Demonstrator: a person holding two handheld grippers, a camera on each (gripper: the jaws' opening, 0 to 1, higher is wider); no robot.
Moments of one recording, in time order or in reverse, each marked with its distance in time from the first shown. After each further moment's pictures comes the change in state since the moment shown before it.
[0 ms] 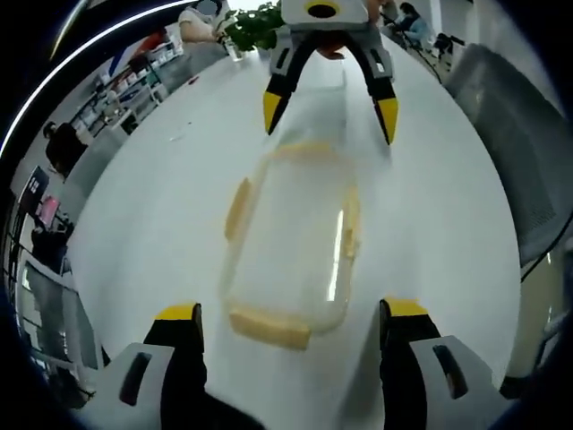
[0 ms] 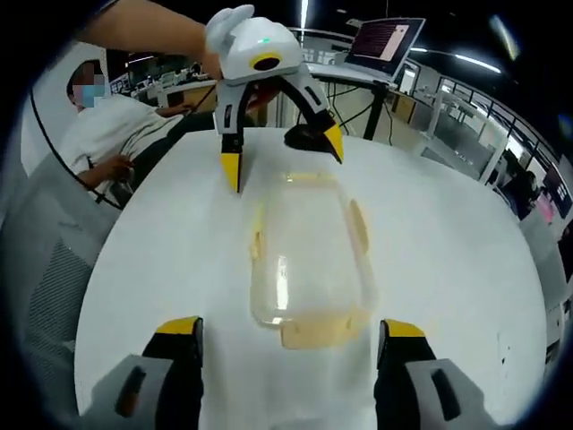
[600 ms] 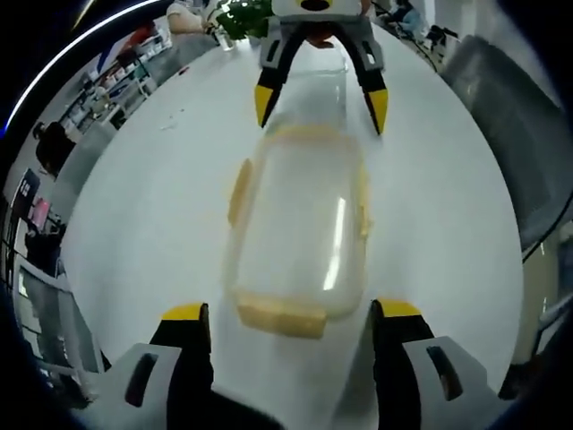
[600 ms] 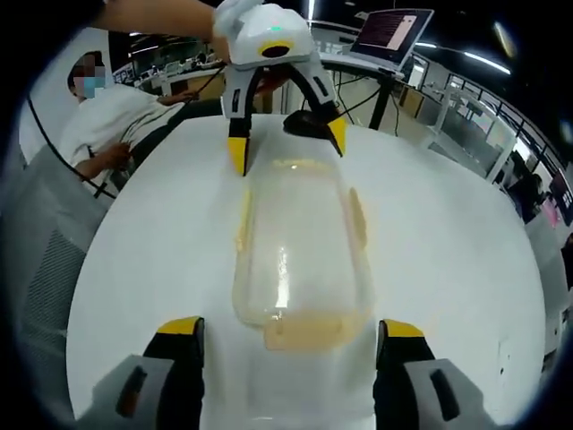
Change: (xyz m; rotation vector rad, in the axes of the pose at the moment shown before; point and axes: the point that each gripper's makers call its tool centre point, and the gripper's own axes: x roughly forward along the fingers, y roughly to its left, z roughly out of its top) left arm 0.002 0.007 -0.007 0.022 0.044 -0.036; right arm 0.012 -0.011 -0.005 -0.025 0.054 0.021
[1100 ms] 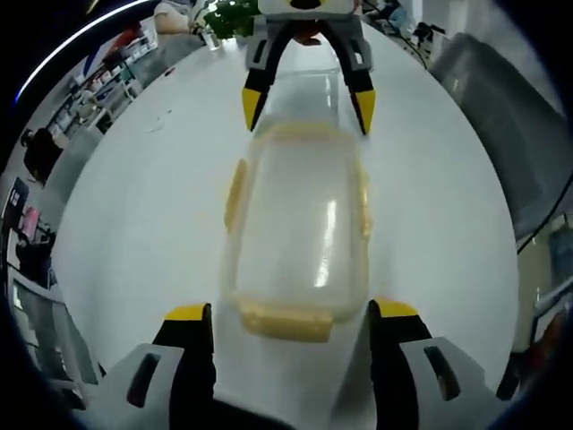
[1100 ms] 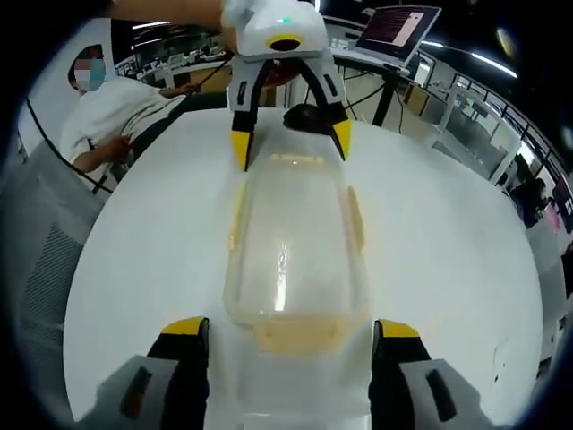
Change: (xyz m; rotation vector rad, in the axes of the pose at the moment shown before) left arm 0.005 -0.001 0.001 0.029 0.009 -0.084; right arm 0.004 -0.005 0.000 -0.023 0.040 0.003
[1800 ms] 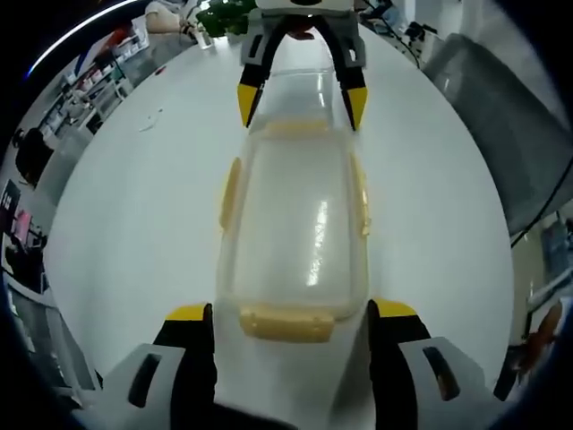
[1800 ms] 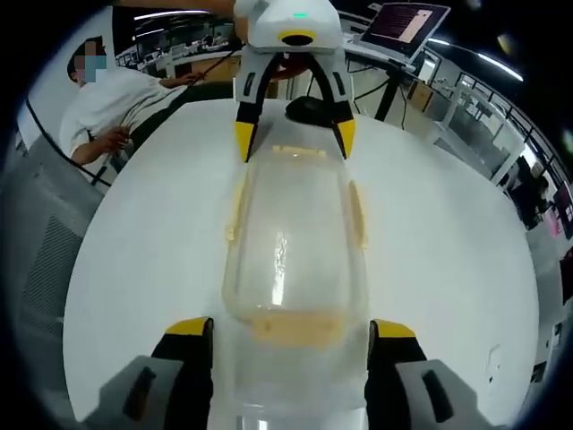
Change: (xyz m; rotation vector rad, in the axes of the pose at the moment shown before) left arm 0.003 0.001 -0.002 0.004 0.006 -0.043; right arm 0.001 0.000 -0.005 -0.024 0.047 0.001
